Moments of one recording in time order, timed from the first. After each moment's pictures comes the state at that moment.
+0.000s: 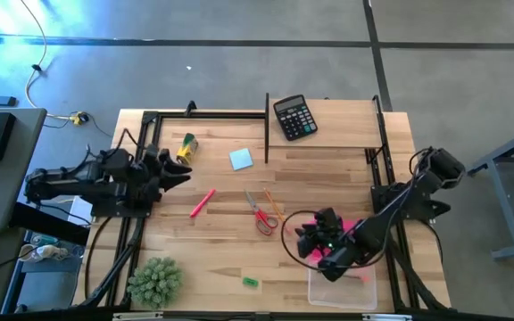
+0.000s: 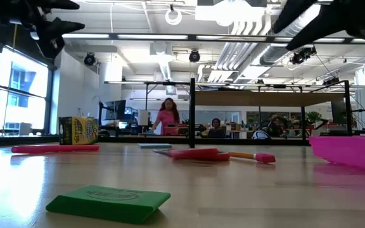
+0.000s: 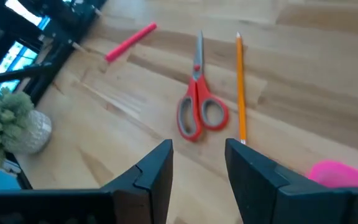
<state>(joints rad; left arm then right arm) 0.17 0.27 0.41 -0.30 -0.01 -0.55 0.69 1.57 1.13 -0.70 0.78 1.67</state>
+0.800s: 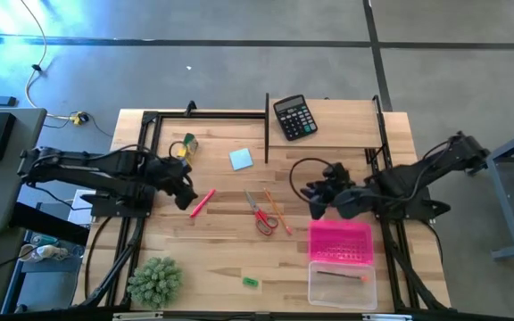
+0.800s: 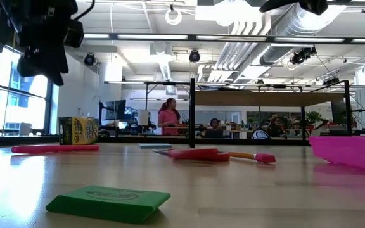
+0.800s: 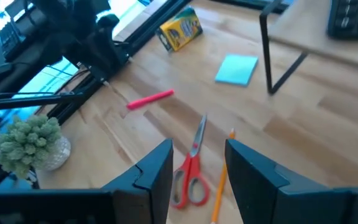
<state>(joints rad) 0.11 0.85 0.66 -0.80 0.02 -0.83 0.43 1.20 1.13 -0.69 0.67 1.04</state>
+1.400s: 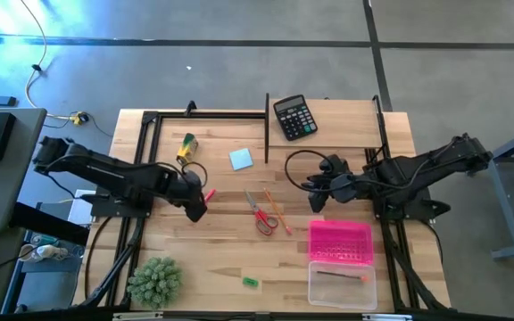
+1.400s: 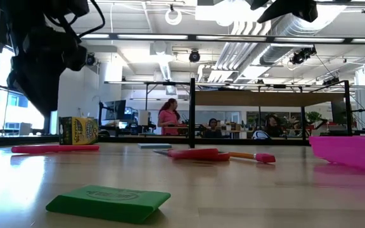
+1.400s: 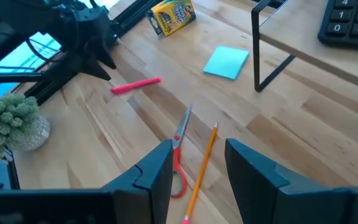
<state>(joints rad) -0.05 1.15 0.66 -0.78 -0.10 -1.01 0.31 1.18 1.13 -0.73 0.53 0.91</state>
